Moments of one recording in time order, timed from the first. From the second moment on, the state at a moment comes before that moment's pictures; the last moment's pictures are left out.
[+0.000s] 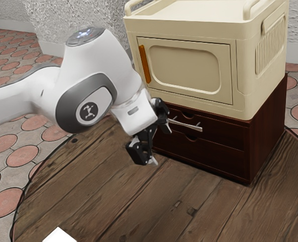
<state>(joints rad) 0.00 -0.12 -0.15 -1.89 -0.04 2.09 1.26</state>
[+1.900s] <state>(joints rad) 0.01 0.05 -0.07 -1.87 -0.14 2.40 1.52</state>
